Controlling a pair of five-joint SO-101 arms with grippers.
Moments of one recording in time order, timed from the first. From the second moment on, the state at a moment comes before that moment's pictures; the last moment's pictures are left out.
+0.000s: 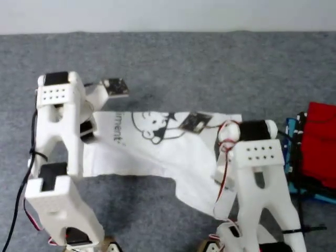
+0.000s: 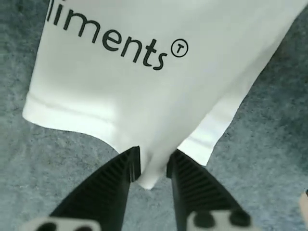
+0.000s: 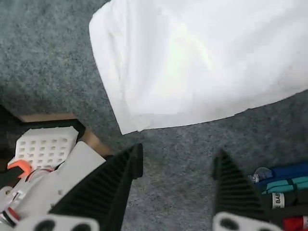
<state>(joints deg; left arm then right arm) -11.1 18.9 -9.8 98.9 -61.8 -8.9 -28.7 29.6 100.7 46.3</state>
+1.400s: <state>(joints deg) -6.1 33.4 -6.6 78.4 -16.1 0.4 28.1 -8.4 71.6 24.8</state>
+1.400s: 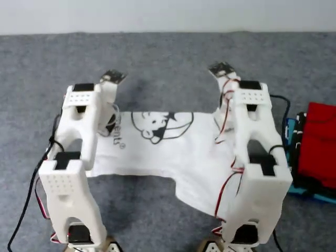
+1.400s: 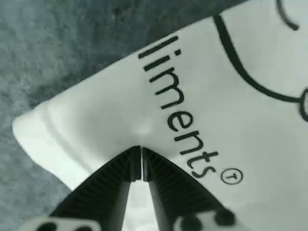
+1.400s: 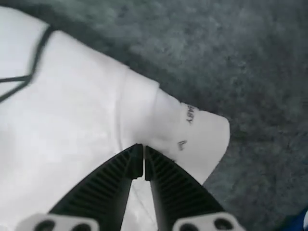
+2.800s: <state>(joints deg) -5.7 -17.2 30.0 85.8 -16.4 0.7 7.4 -33.7 100.7 24.8</state>
